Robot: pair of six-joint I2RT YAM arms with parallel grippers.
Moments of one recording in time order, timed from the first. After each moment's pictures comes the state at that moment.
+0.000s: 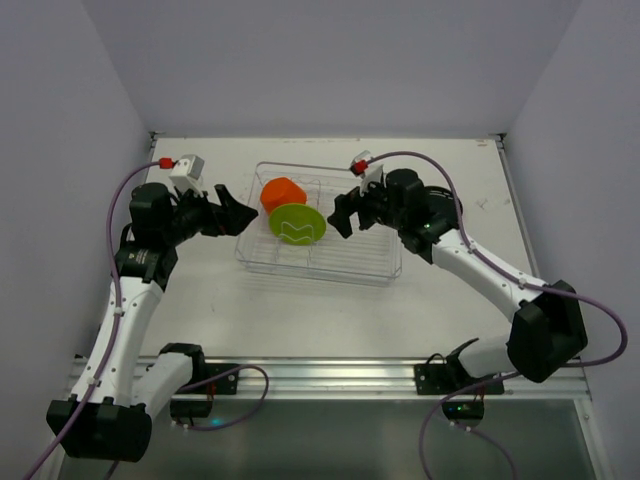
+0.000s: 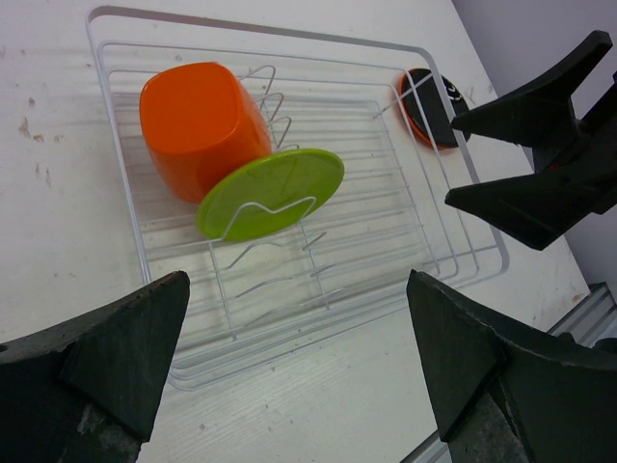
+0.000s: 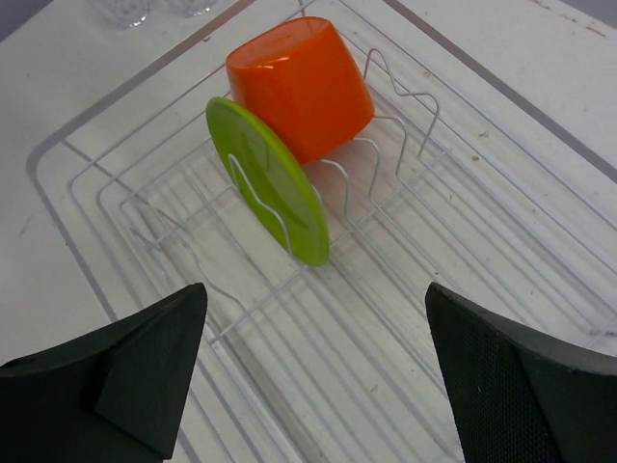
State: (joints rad) left arm -0.06 0.93 0.93 -0.36 0.53 -0.34; right arm 0.55 1.37 1.02 -0.05 -0.25 0.06
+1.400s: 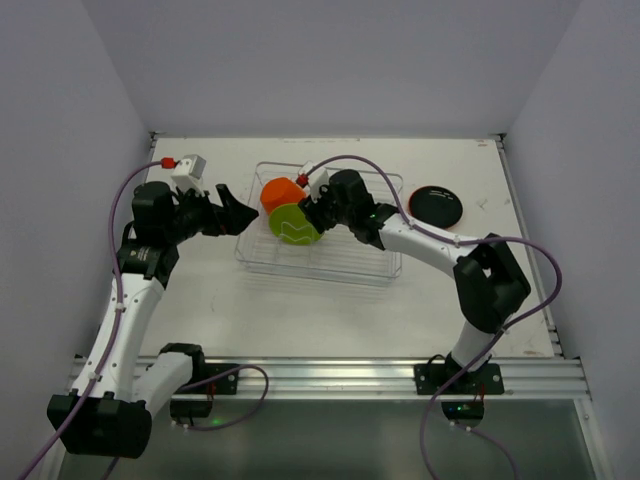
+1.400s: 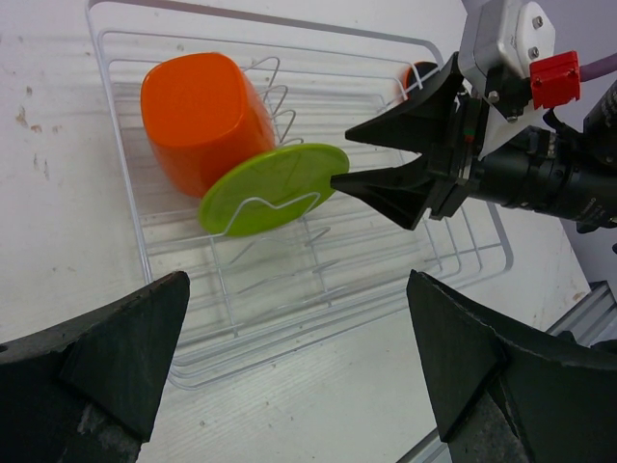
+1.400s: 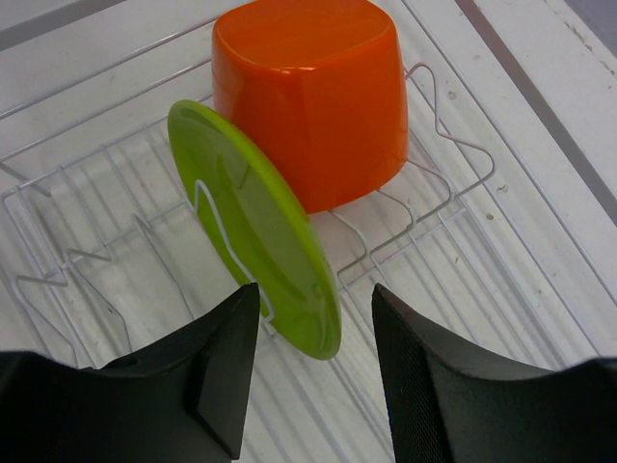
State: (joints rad) left arm -0.06 0.95 0.93 -0.37 0.53 -0.34; right arm 0.72 1.74 1.24 -0.01 -0.07 -0.19
